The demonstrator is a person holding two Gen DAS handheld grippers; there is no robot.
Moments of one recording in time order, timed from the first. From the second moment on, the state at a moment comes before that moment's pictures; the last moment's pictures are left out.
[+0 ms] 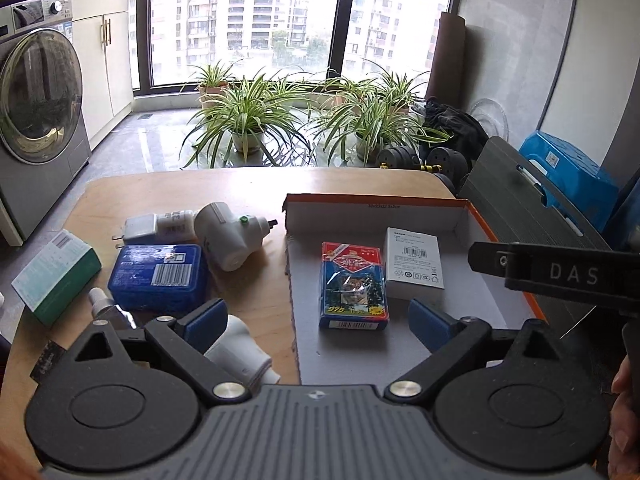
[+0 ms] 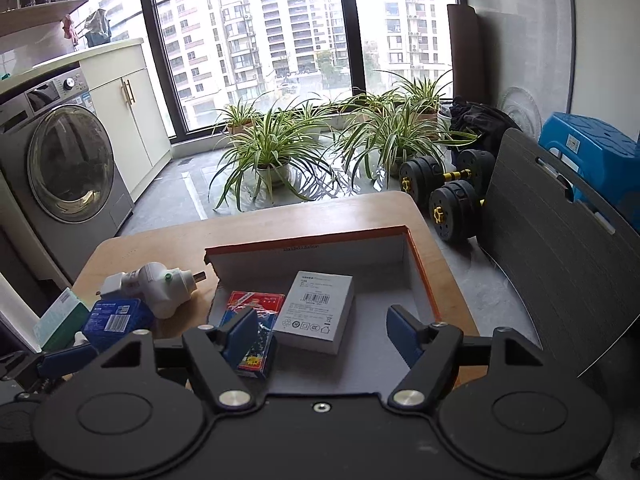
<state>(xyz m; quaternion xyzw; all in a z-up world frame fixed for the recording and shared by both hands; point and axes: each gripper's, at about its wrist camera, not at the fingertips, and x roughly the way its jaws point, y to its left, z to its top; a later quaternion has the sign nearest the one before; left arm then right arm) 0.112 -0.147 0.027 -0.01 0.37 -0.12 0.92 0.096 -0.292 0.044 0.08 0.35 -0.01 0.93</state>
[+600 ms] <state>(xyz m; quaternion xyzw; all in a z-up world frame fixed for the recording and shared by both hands) 0.061 -0.087 0.032 -0.02 0.35 -0.09 0.93 0.054 -0.233 0.041 0.08 0.36 0.05 0.93</state>
